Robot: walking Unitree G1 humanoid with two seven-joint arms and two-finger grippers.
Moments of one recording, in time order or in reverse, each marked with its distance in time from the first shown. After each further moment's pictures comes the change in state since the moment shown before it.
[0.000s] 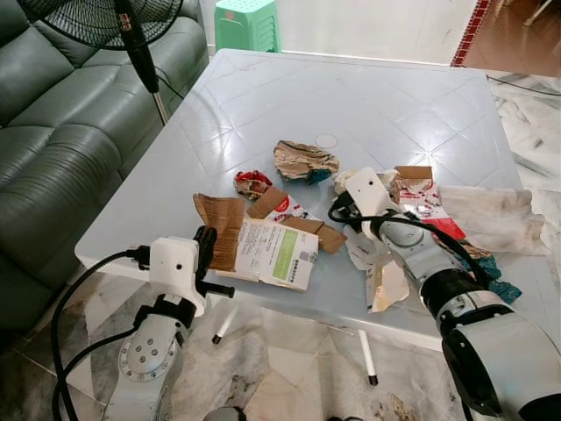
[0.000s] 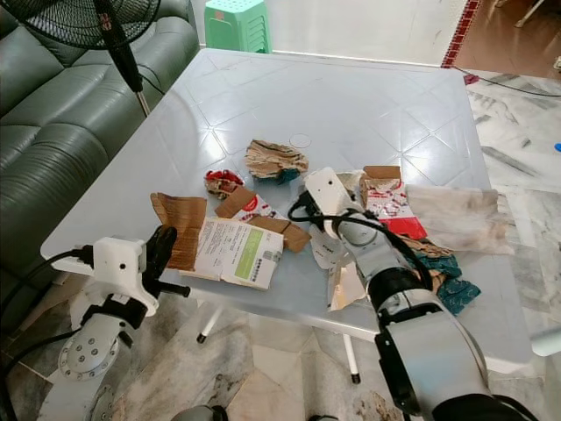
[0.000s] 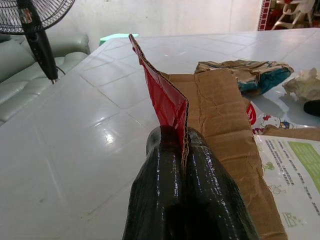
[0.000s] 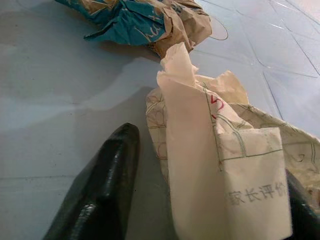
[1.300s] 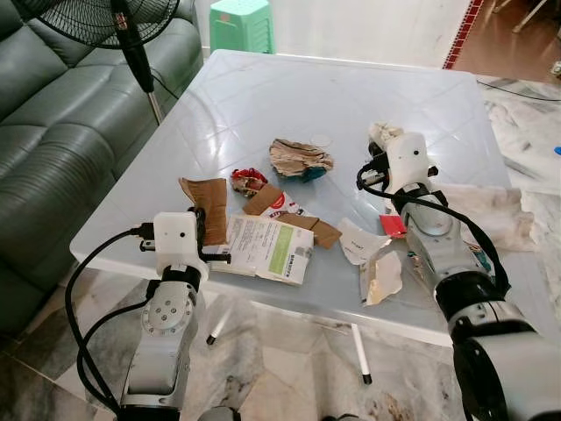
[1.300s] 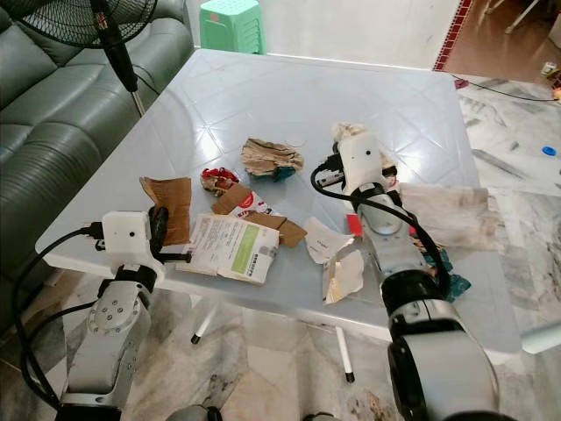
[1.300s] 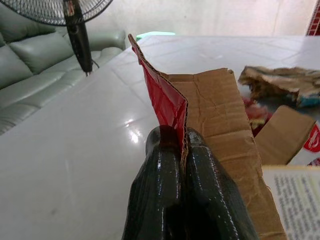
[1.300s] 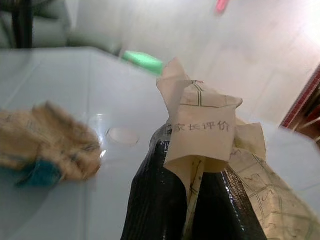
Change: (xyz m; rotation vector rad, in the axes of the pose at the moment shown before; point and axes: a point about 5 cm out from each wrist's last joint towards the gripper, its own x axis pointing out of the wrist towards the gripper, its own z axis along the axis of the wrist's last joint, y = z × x) left arm 0.048 0.008 -0.006 -0.020 0.014 0.174; right arm -0.028 -0.040 0.034 0.151 -0.405 -0.255
